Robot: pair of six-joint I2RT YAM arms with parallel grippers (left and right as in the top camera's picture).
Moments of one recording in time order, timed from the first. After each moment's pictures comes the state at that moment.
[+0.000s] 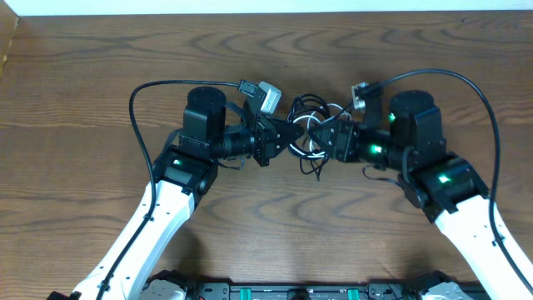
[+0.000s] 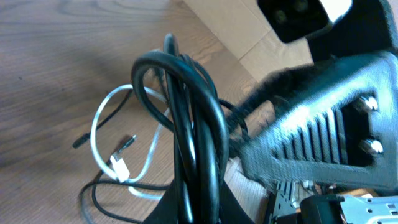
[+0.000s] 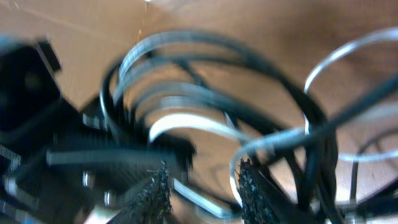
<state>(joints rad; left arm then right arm) -0.37 1.28 0.91 -0.09 0.86 -0.30 0.40 1.19 1.01 -0.40 -0.55 0.71</state>
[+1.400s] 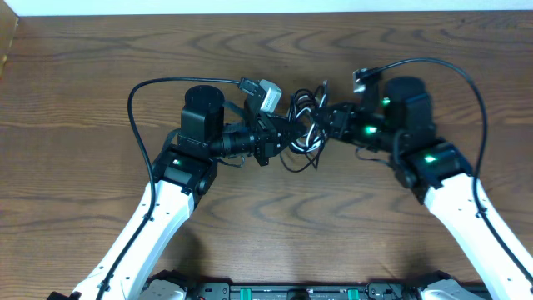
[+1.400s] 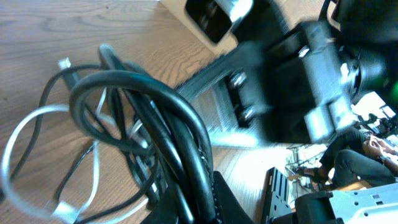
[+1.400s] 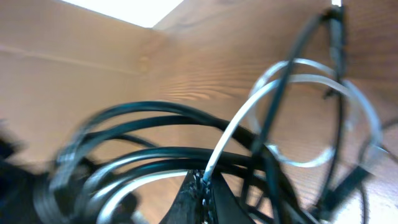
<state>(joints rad) -0.36 1.28 0.91 -0.03 0.91 -0.29 0.35 1.29 1.00 -0.24 -0.58 0.84</state>
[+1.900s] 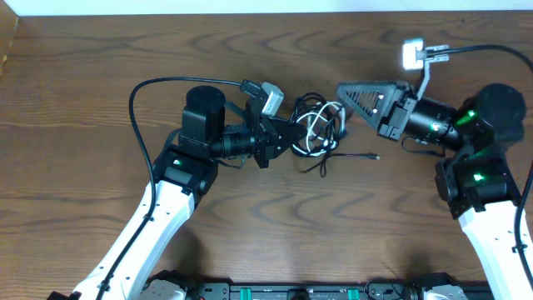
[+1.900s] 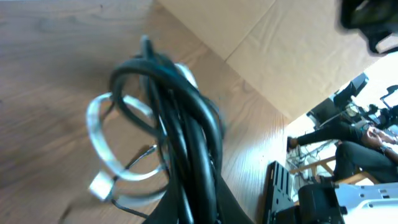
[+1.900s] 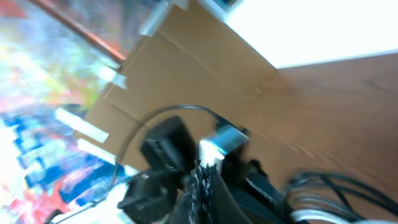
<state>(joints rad) -0.37 1.28 0.91 -0.05 0.92 -0.25 0.16 1.13 0.99 0.27 -1.03 0.97</state>
